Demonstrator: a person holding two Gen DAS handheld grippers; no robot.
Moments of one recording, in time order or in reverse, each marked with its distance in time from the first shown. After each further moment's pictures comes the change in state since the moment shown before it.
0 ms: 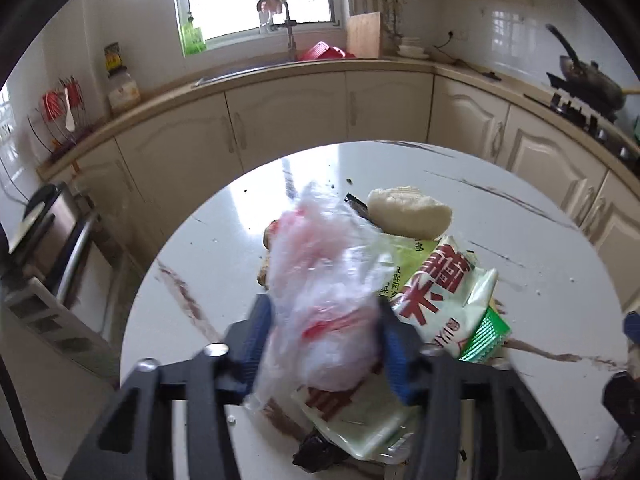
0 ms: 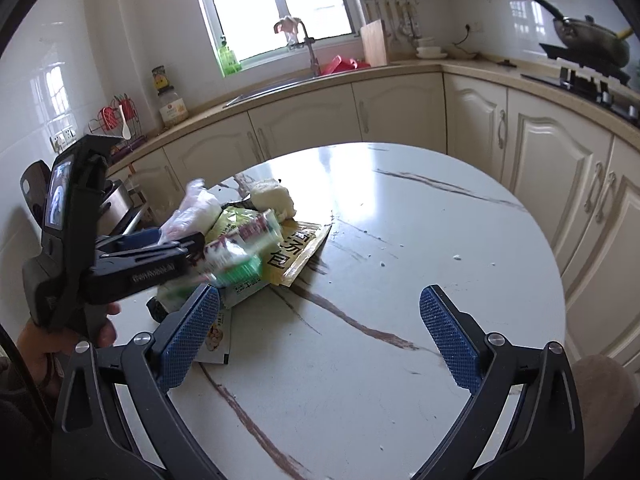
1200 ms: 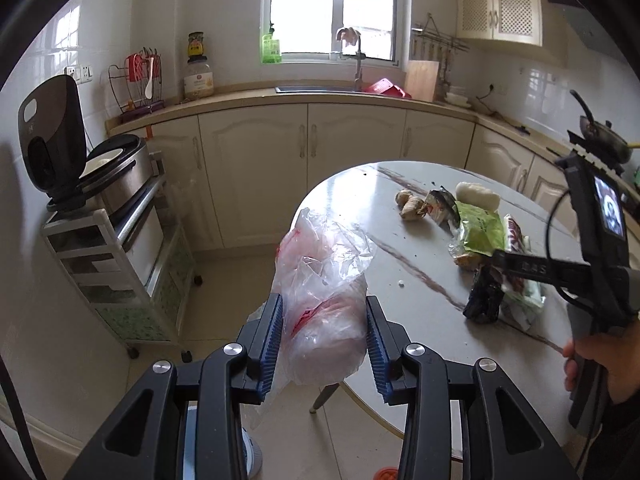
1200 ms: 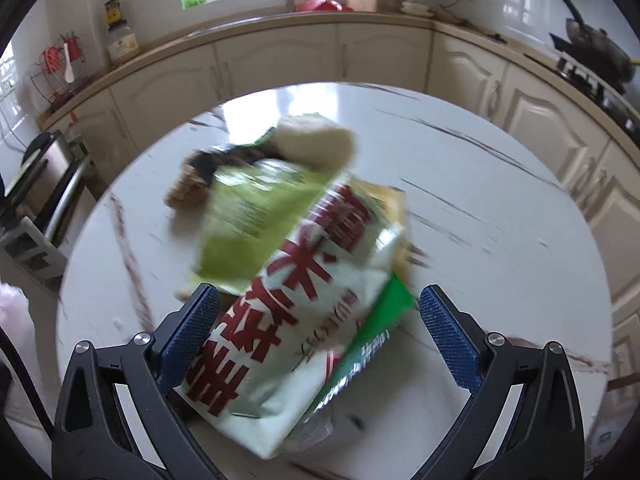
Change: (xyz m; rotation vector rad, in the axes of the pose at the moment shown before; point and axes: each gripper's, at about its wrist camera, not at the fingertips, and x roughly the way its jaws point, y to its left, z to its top) left arm -0.142 0.114 -0.152 -0.180 -0.134 0.051; right arm 0.093 0.090 0.003 0.005 0.228 -0.243
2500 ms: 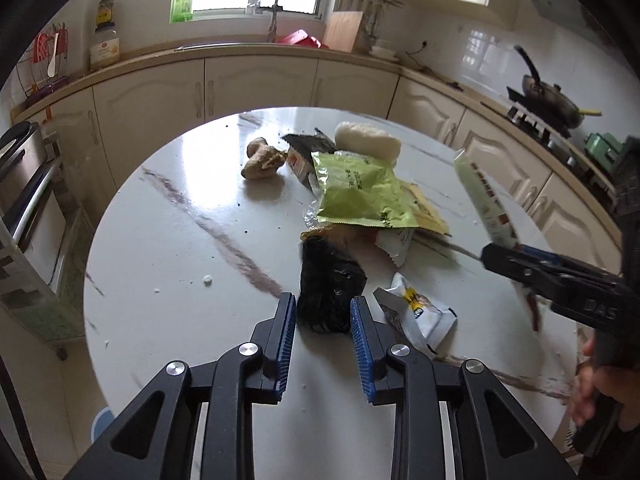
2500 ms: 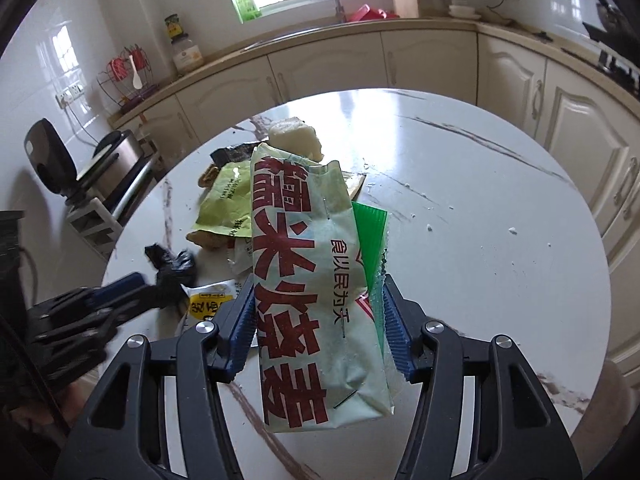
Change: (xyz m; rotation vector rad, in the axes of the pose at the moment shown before) left arm 0.057 -0.082 0.030 0.055 0.182 -0.247; right arm -0.027 -0.086 -0.019 -0.076 -0.046 0.323
